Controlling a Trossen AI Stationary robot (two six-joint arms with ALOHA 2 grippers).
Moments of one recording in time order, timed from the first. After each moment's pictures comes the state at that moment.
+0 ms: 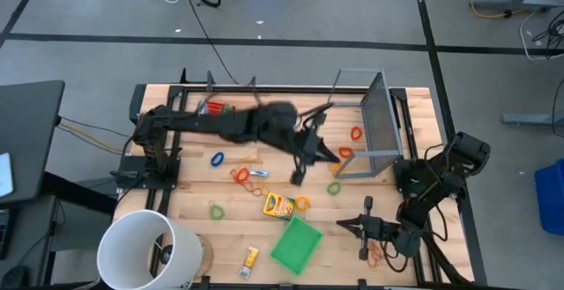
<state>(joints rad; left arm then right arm) -0.10 1.85 1.87 -0.18 0.17 0.32 1.05 1.65 0.46 0.86 1.19 0.30</state>
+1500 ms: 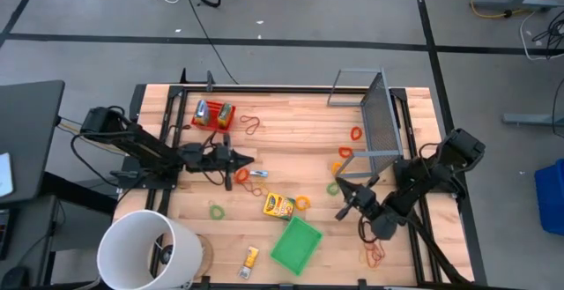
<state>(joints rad) -0.11 1.36 0.13 1.21 -0.25 -0.02 0.81 1.65 0.46 0.83 1.56 0.32</state>
